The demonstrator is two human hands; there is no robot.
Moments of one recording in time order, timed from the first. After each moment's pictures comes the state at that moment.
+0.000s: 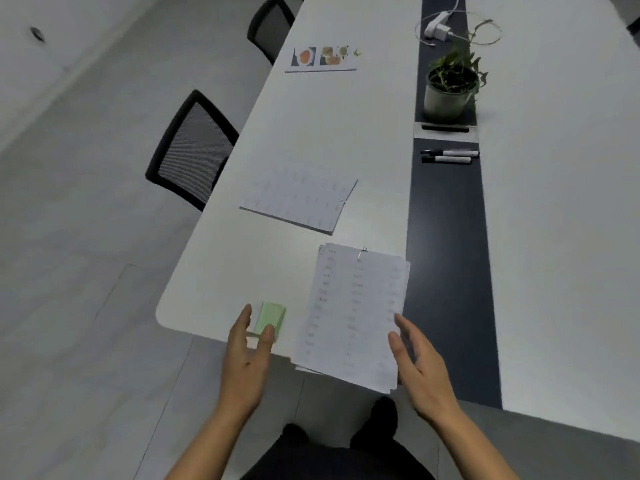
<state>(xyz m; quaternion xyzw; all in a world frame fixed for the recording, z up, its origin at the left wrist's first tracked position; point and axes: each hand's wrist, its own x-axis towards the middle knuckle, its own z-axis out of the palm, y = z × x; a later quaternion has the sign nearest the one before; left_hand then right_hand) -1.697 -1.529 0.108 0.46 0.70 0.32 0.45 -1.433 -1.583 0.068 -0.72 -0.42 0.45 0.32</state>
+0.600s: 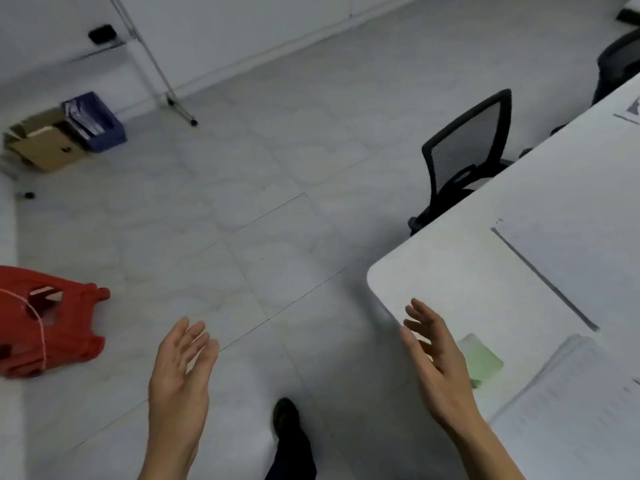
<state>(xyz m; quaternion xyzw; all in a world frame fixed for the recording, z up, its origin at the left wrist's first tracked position) -2.016 -1.699 0.163 0.09 0.78 0.58 0.20 -1.775 -1.517 0.118 -0.48 -0.62 0.55 0.27</state>
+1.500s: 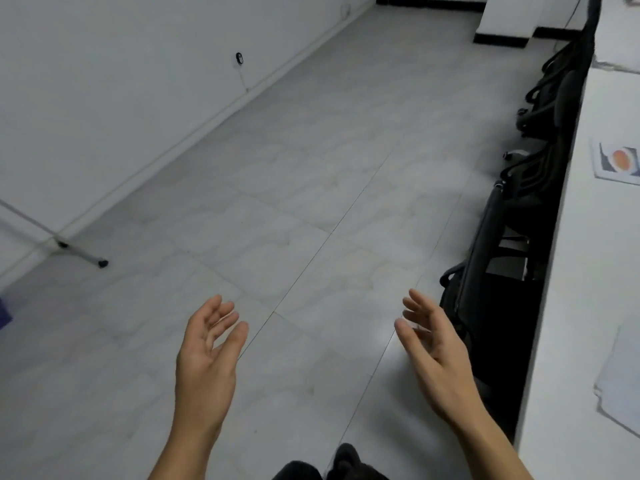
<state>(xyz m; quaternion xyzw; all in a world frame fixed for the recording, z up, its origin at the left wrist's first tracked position) -2.381 -1.162 0.205 0.32 0.70 0.55 0.32 -2.116 -1.101 0.150 -0.56 -0.55 0.46 0.41</state>
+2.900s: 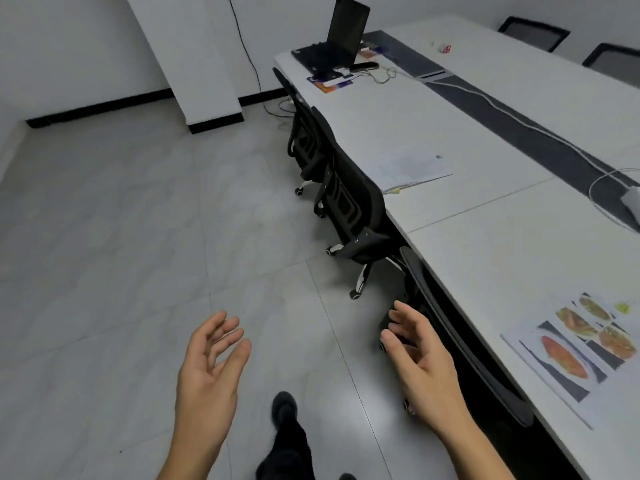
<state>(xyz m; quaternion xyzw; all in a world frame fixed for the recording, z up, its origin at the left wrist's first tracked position) -2.044 0.041 0.198 0.59 0.48 0.34 0.56 -1.840 -0.120 0.147 -0.74 -0.22 0.26 0.58</state>
